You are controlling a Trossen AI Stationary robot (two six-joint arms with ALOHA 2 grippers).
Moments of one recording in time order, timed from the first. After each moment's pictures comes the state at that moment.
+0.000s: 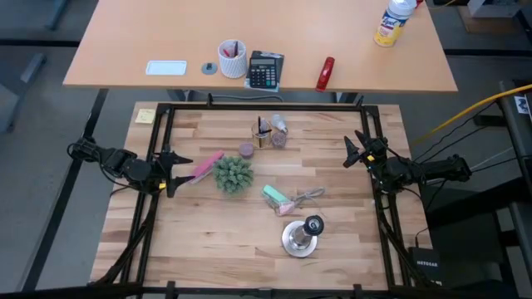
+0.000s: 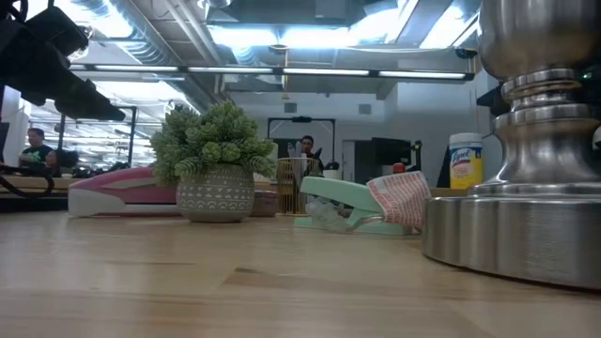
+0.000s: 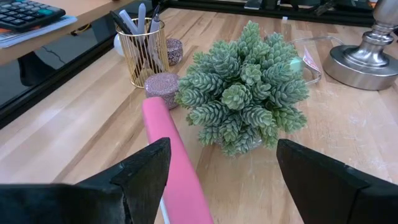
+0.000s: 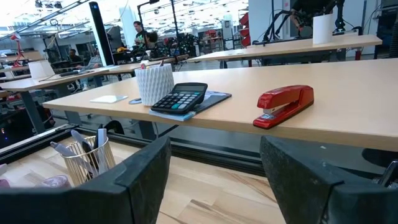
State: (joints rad) left arm -0.42 0.01 0.25 -0.70 -0.65 -0.31; right arm 0.18 0.00 0.01 0.07 1.15 0.10
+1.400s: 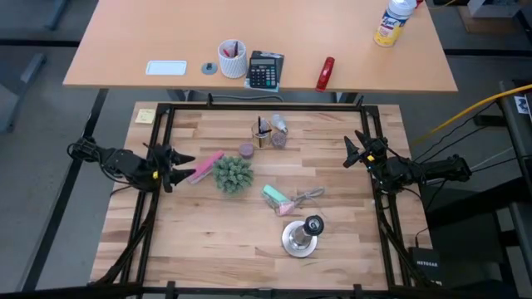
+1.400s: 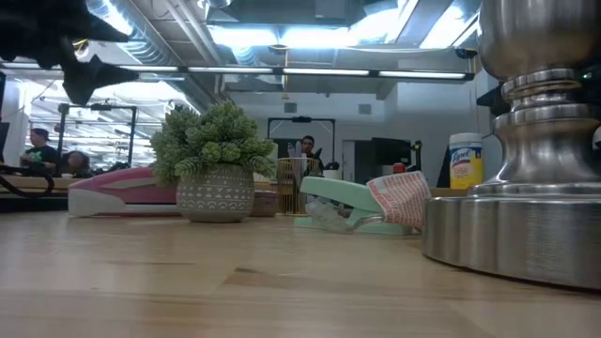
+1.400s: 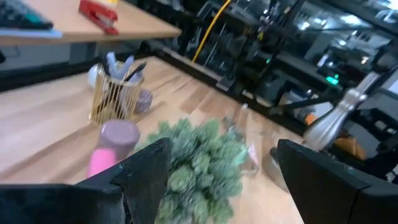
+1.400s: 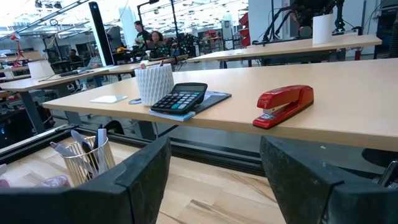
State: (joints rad) left arm -0.42 0.01 0.25 -0.36 -0.66 -0.51; right arm 0.18 0.00 0.01 0.07 1.15 0.10
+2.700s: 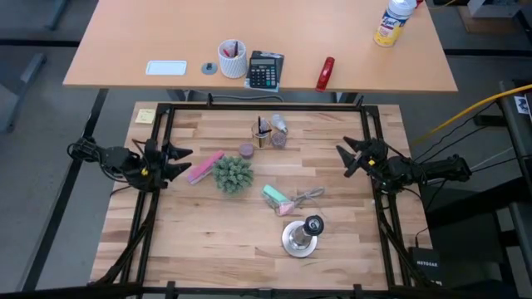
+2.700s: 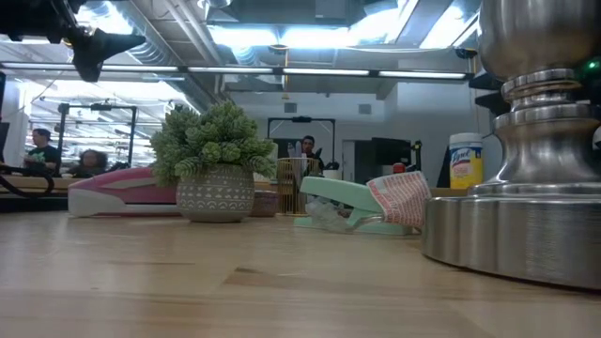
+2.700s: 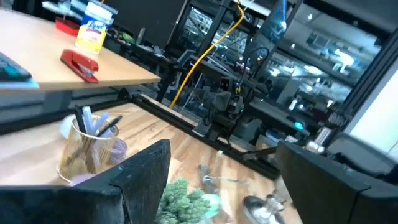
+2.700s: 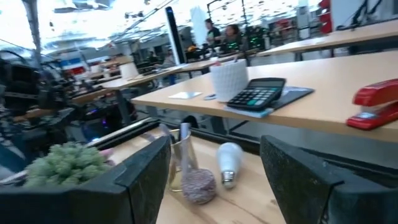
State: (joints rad) left arm -0.42 0.01 0.25 -0.12 -0.66 -0.42; right arm 0.18 0.00 0.01 0.11 0.83 0.18
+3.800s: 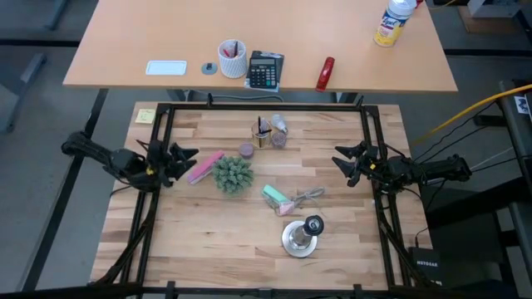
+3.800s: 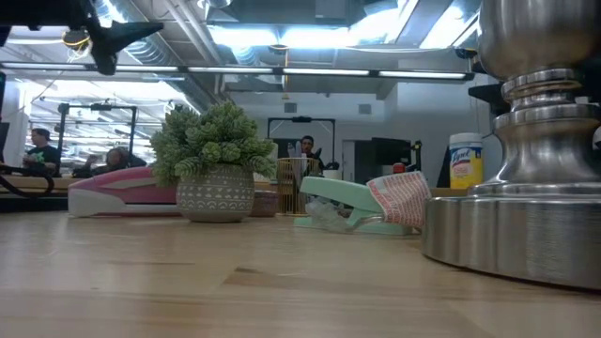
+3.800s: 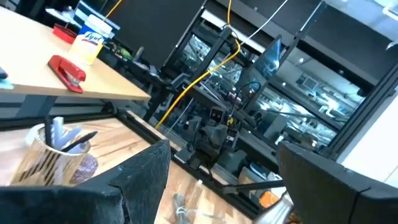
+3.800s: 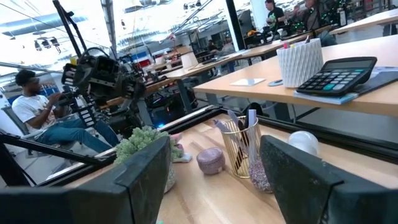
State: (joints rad) left arm -0.42 0.31 0.19 0.39 -0.70 -0.44; right arm 0.18 0.00 0.01 0.11 0.56 0.27
